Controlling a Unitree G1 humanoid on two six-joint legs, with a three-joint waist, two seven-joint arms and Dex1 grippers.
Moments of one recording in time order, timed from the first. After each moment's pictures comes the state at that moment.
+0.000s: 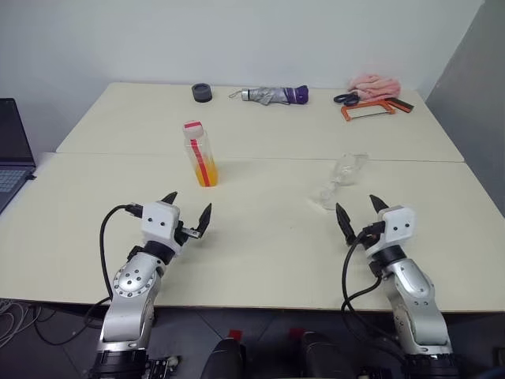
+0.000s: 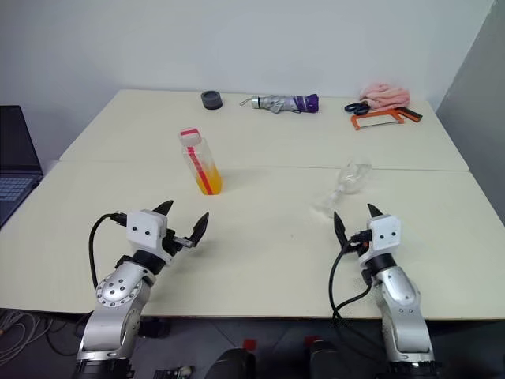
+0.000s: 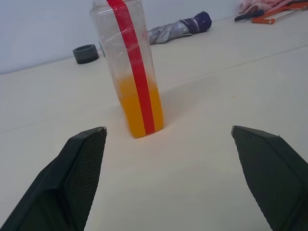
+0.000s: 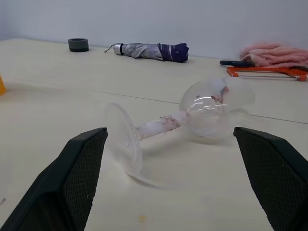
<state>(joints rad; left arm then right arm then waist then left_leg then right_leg) -0.03 0.34 0.14 -0.15 -0.14 0.06 -0.36 -0.01 -0.19 -0.08 -0.19 0.15 0.01 0.28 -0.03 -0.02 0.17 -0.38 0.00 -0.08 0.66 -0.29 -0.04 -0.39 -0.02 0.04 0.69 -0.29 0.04</state>
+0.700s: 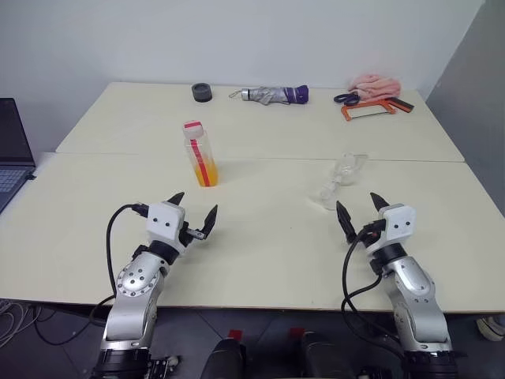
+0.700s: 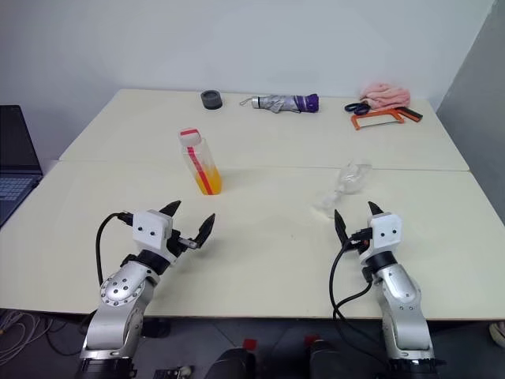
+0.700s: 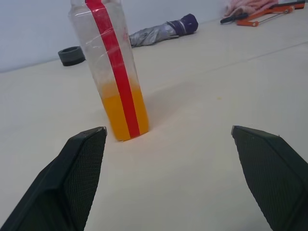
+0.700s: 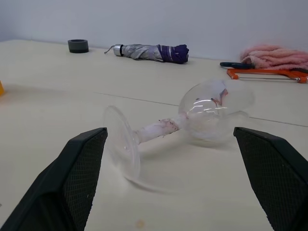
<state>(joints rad) -0.04 0.33 0.12 -0.15 -0.14 0.05 -0.37 -0.02 -0.20 -0.08 -0.18 0.15 0.01 0.30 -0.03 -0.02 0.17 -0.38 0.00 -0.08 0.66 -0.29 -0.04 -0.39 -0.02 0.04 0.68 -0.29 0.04</state>
